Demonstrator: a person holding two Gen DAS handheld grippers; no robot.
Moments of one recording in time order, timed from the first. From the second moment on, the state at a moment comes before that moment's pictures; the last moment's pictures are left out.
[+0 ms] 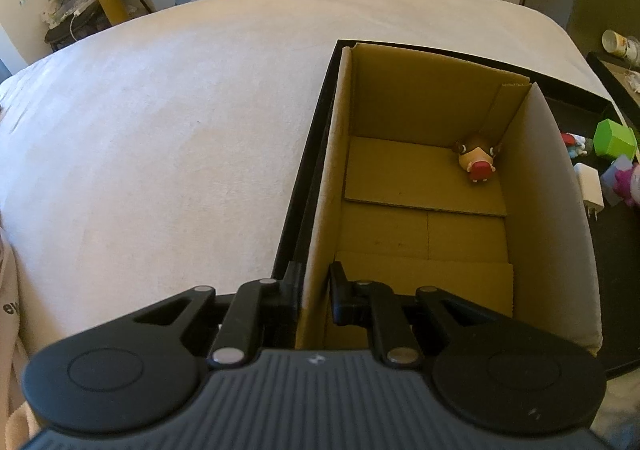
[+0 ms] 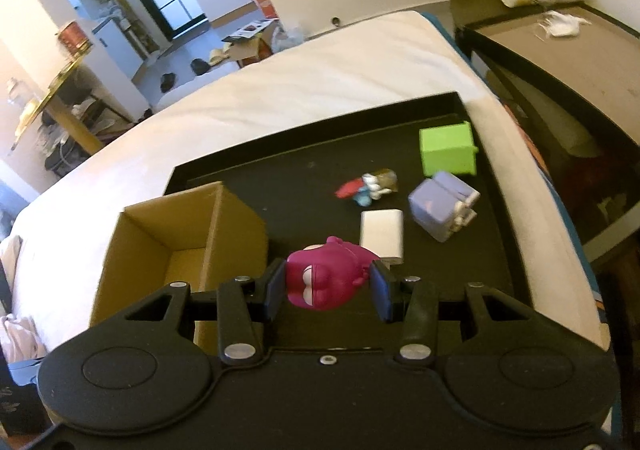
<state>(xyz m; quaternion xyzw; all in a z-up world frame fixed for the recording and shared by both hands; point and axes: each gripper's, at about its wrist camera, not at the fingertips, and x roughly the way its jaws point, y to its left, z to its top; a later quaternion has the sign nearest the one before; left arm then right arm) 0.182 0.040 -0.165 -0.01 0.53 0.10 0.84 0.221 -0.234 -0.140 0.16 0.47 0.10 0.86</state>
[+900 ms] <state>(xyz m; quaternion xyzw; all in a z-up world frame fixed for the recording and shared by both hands) 0.178 0.051 -0.166 -0.04 0.53 0.08 0.85 0.237 -0.152 -0.103 0.12 0.44 0.16 0.87</state>
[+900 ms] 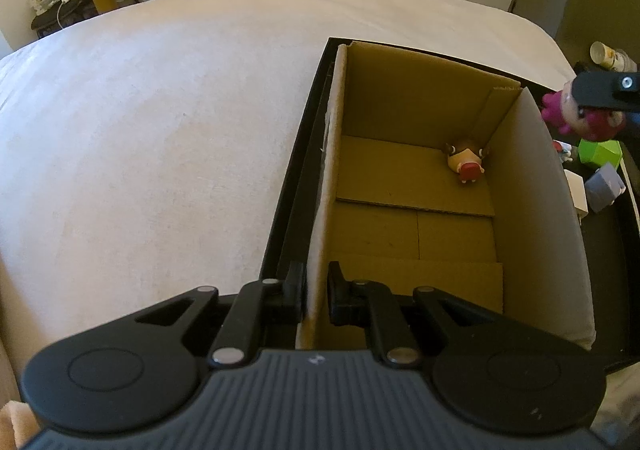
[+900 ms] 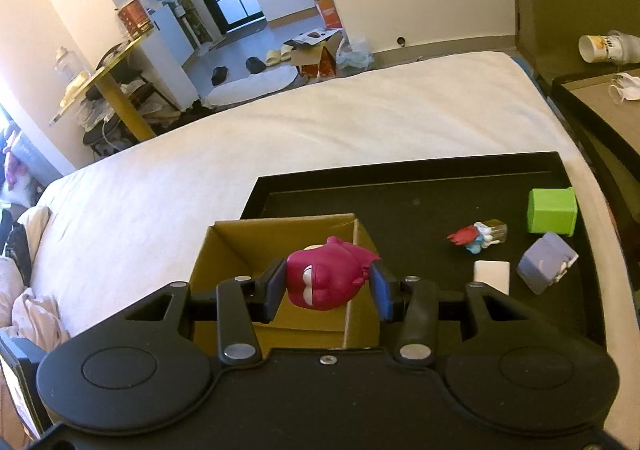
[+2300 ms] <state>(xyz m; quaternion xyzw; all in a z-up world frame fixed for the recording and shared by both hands) 0.177 0.058 -0.170 -0.05 0.53 0.07 0.85 0.236 -0.080 -0.098 0.06 0.47 0.23 0.85</state>
